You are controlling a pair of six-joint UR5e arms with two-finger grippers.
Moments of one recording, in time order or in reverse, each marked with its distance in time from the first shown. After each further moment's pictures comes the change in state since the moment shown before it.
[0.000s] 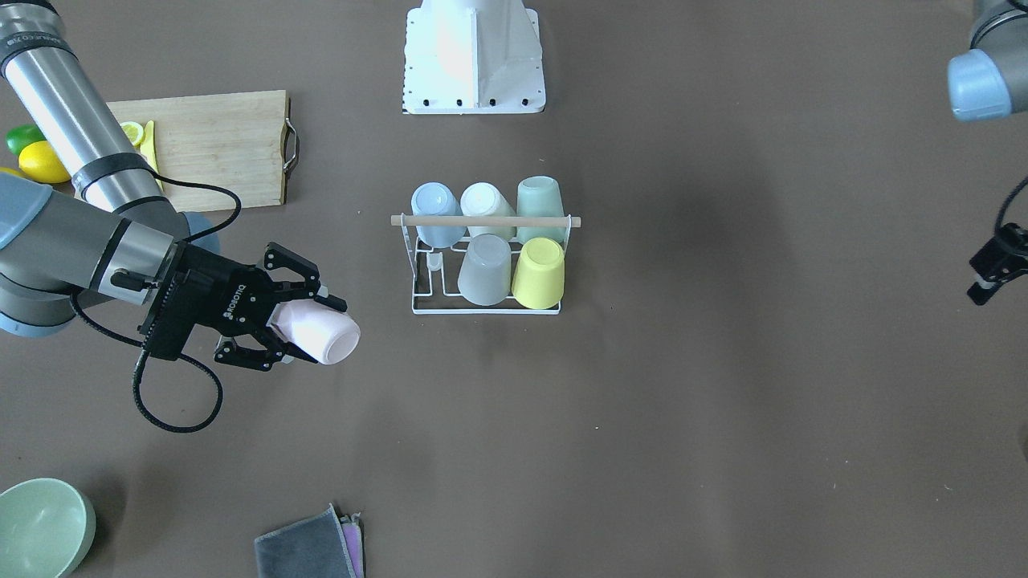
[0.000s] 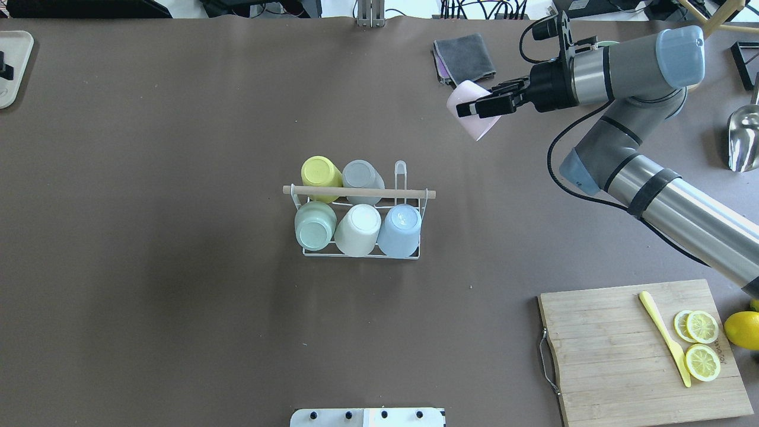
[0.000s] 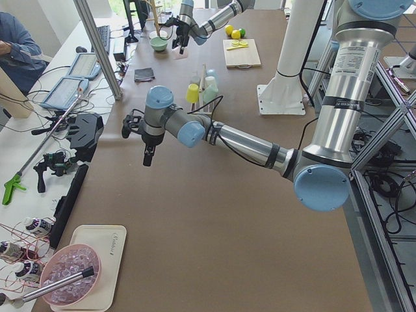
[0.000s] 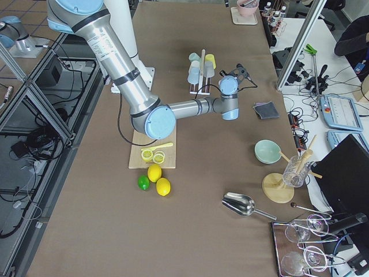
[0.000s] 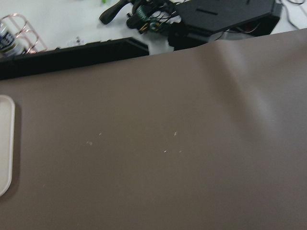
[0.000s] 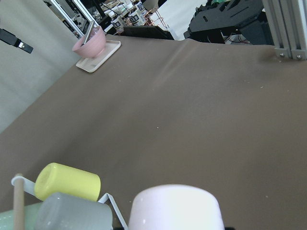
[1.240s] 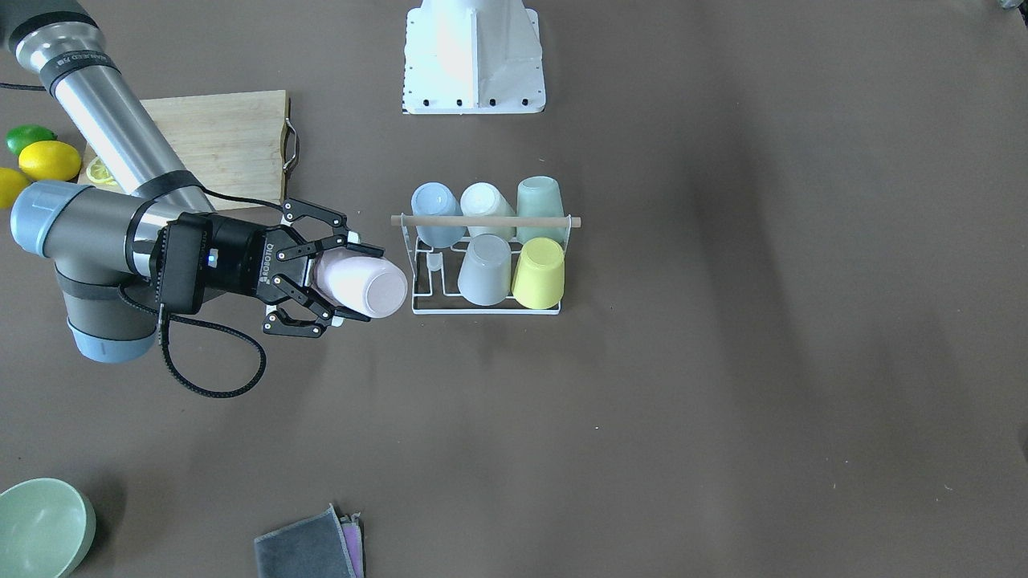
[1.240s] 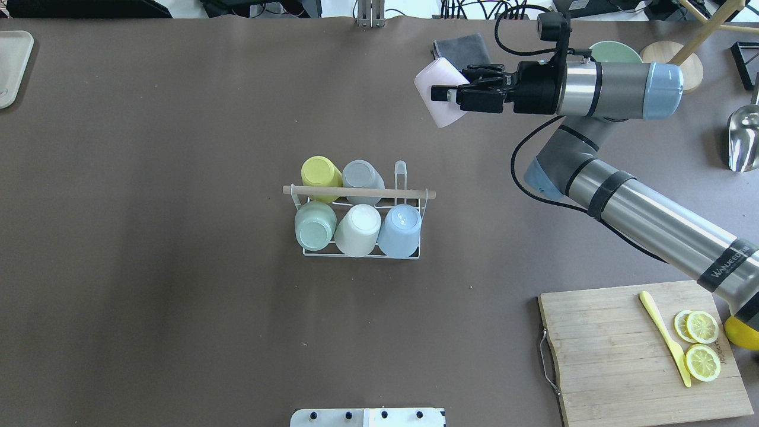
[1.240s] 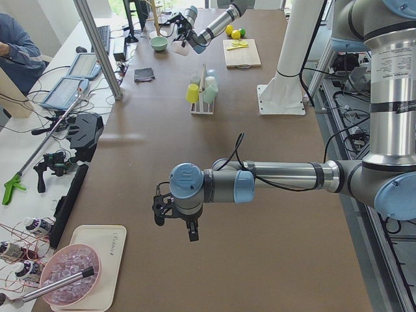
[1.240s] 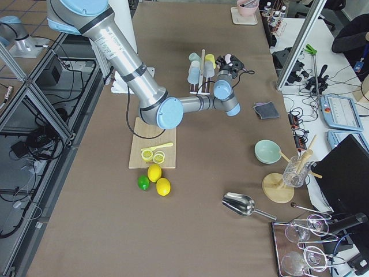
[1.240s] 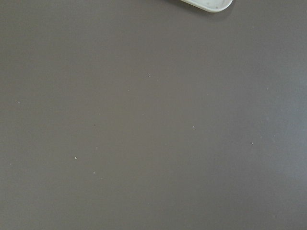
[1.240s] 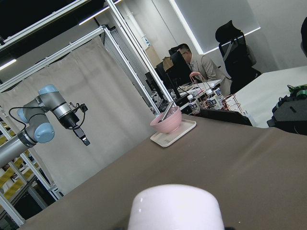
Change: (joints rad) left arm -0.248 0.292 0.017 0.234 -0.136 0.512; right arm -0.072 0.112 -0.160 0.496 -0.248 0.036
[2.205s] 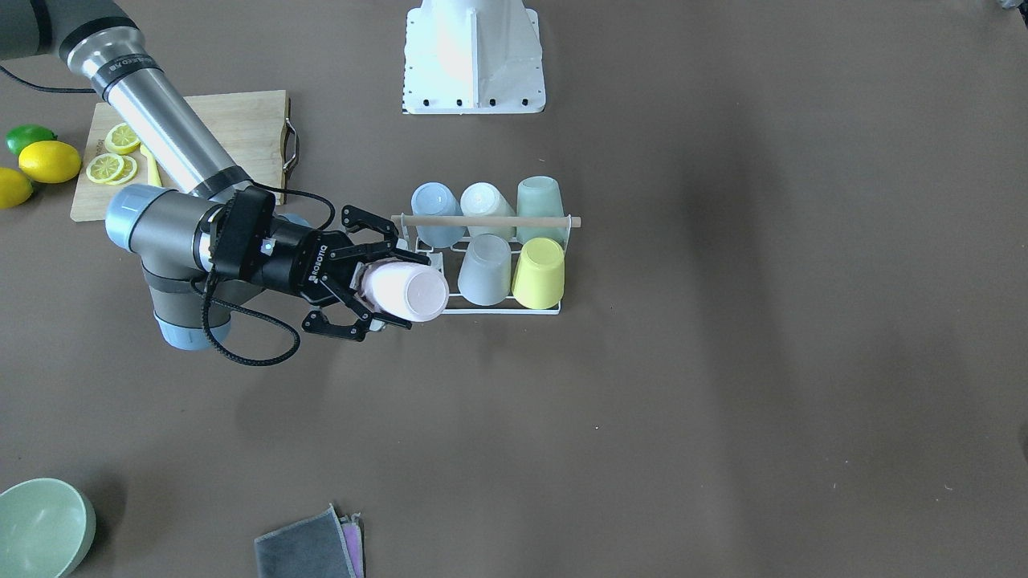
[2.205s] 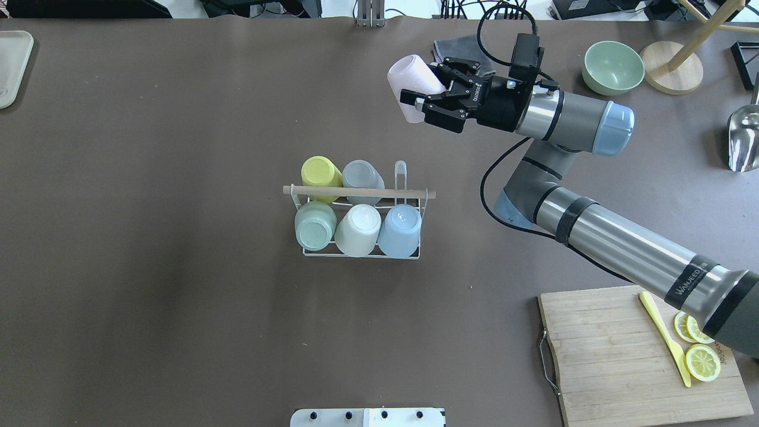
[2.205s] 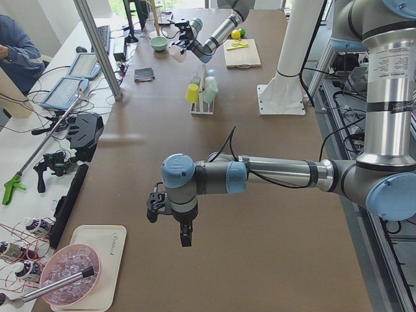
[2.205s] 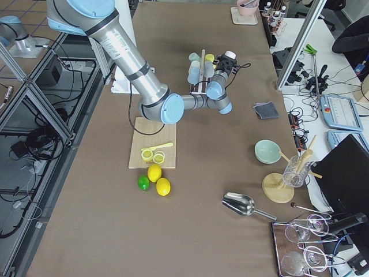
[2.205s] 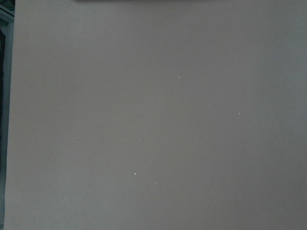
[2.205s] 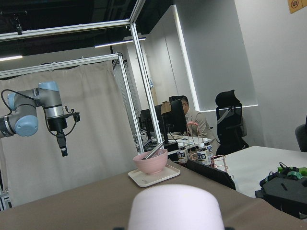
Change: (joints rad) left arm 0.005 -0.042 -0.011 0.083 0.124 0.074; right arm -0.103 0.060 -0.083 0.065 -0.255 -0.325
